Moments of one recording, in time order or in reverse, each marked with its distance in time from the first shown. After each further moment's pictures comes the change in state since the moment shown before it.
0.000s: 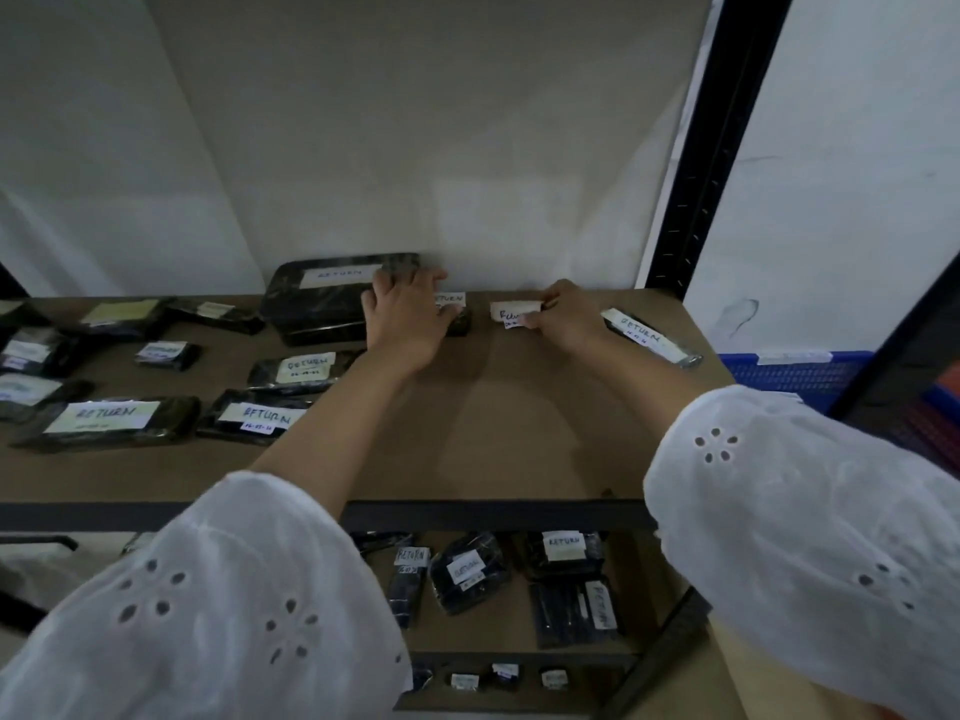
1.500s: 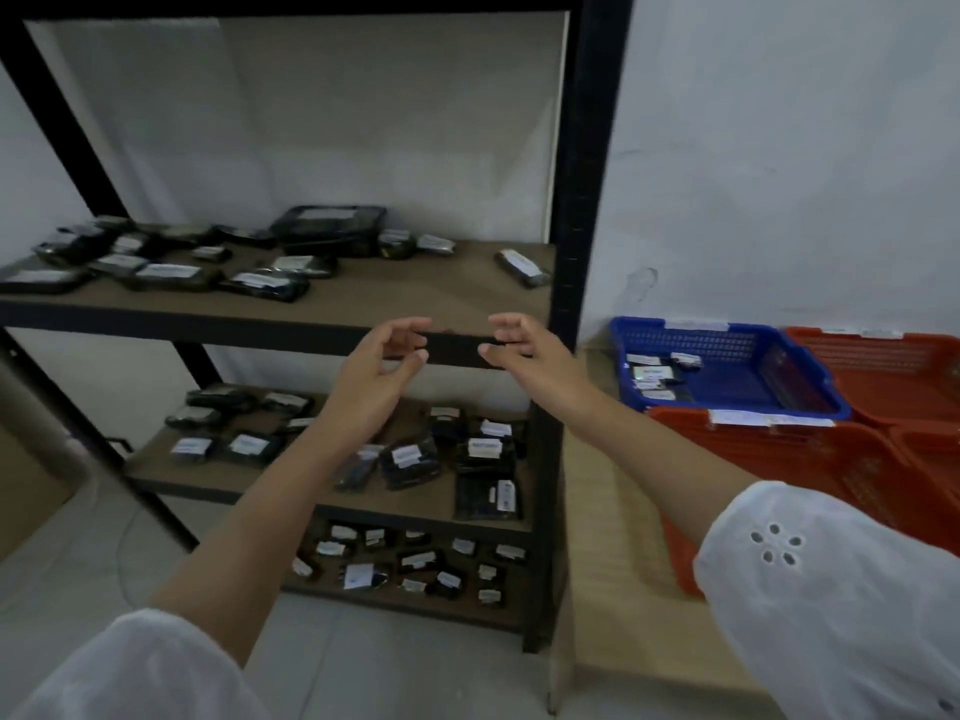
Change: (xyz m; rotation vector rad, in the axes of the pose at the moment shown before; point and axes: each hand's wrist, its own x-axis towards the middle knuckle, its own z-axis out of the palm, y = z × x) left_hand -0.299 0.119 -0.056 -0.795 0.023 -0.007; right_hand -0.270 0.079 -0.117 0.311 -0.292 -0.269
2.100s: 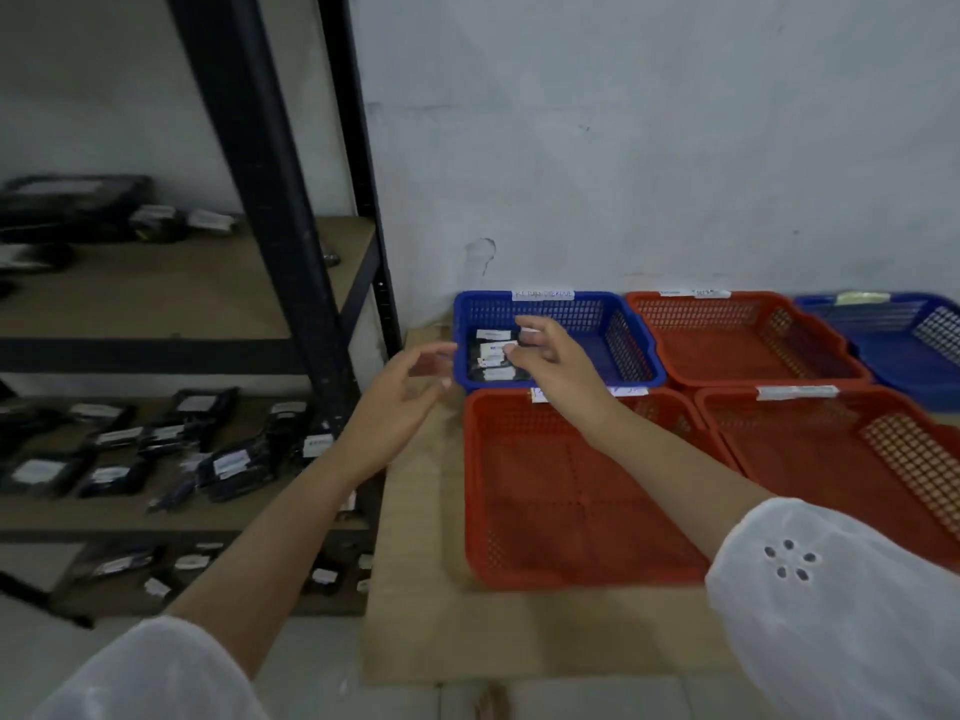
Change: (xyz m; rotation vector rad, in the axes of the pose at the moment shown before) left_hand 0.021 0.057 0.259 -0.070 -0.231 0.020; right_hand -0.043 0.123 -0.234 0.035 0.166 0.136
